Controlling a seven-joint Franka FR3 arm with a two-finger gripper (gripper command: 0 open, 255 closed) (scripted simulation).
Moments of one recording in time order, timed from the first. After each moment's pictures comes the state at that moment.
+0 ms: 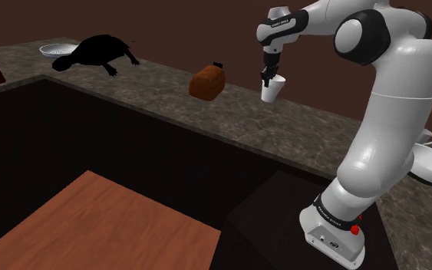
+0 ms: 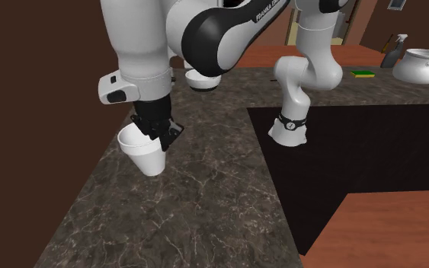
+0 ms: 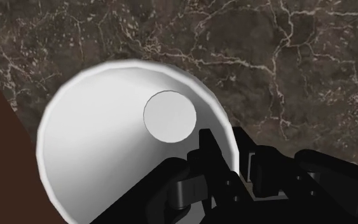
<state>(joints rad) -0.21 0.31 -0.30 -1.64 -0.07 1.90 -0.47</state>
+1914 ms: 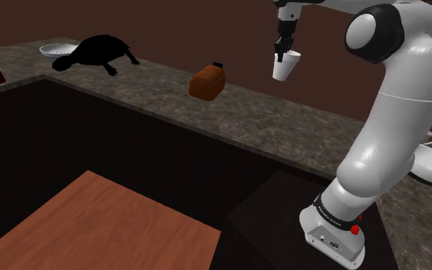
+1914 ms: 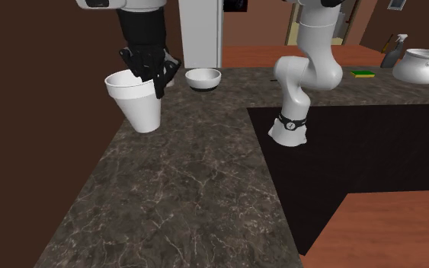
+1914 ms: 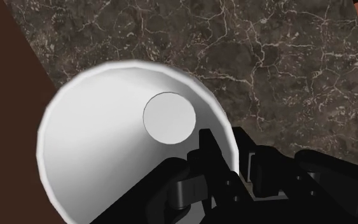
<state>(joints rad) -0.22 0.24 -0.31 -1.39 -0.08 1.58 -0.53</state>
